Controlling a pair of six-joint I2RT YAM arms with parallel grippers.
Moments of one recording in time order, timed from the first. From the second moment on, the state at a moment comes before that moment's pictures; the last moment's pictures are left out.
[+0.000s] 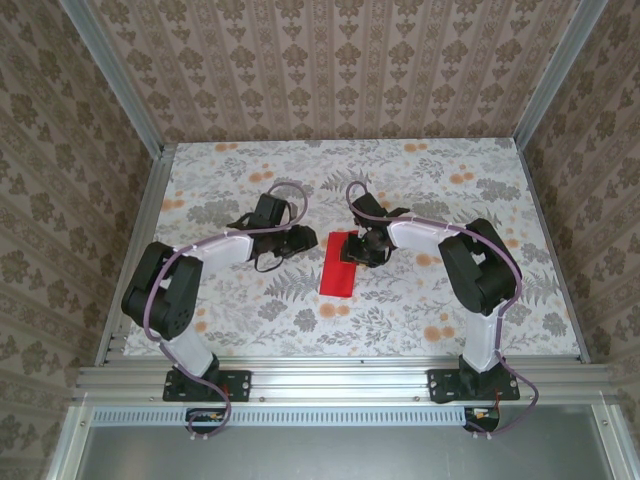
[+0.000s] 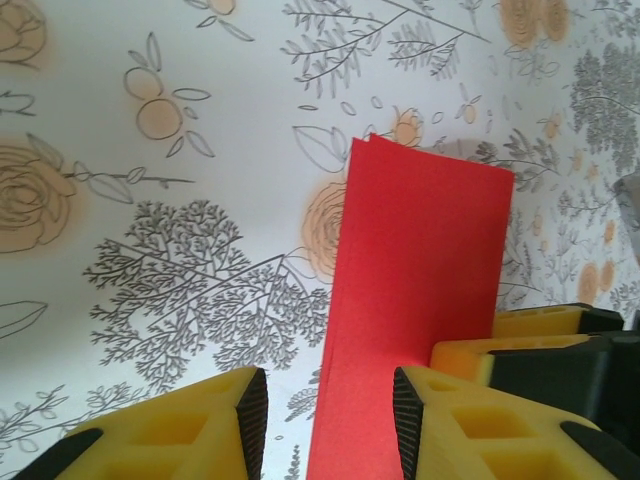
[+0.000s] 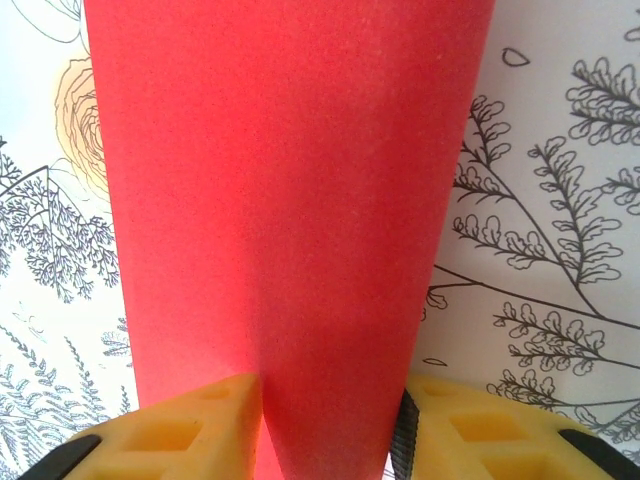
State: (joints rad) left arm -0.52 1.69 0.94 -0.17 0.37 -0.71; right arm 0.52 1.93 1.21 -0.51 -0.23 0.68
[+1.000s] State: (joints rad) left arm -0.50 1.69 0.94 -0.21 0.34 -0.72; right arm 0.52 1.96 1.27 -0.58 -0.24 0.63
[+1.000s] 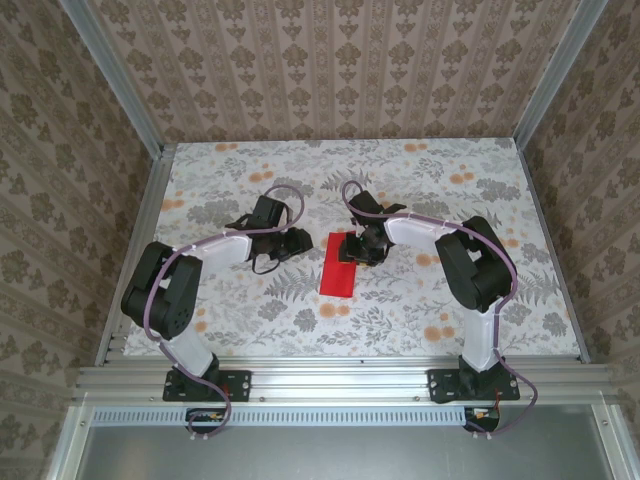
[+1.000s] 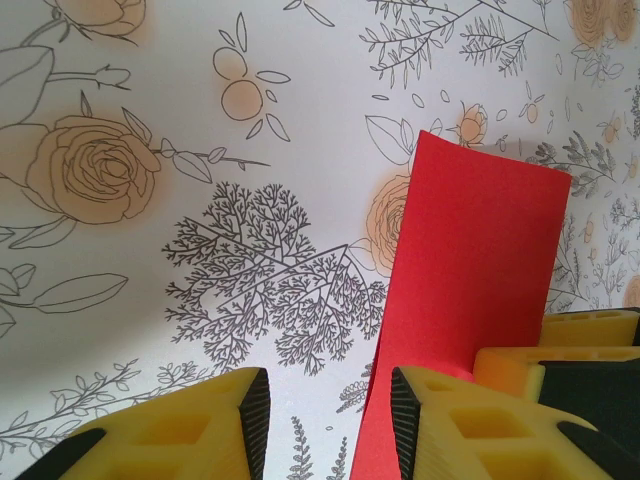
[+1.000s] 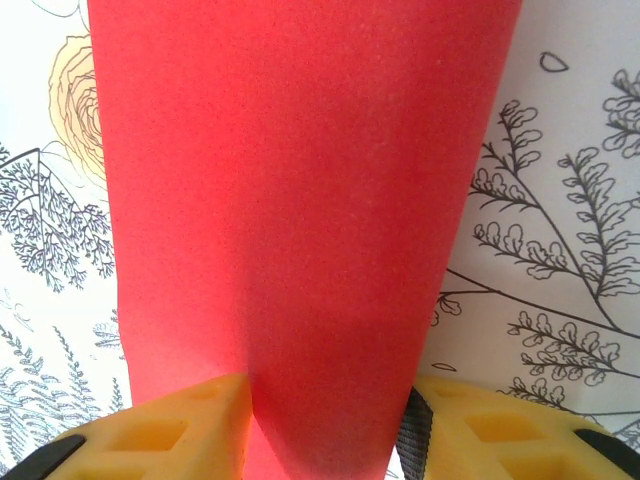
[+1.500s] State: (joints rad) left arm -0.53 1.71 0.94 -0.17 0.45 -0.72; right arm 0.53 1.98 1.30 -0.61 -0.23 0.63
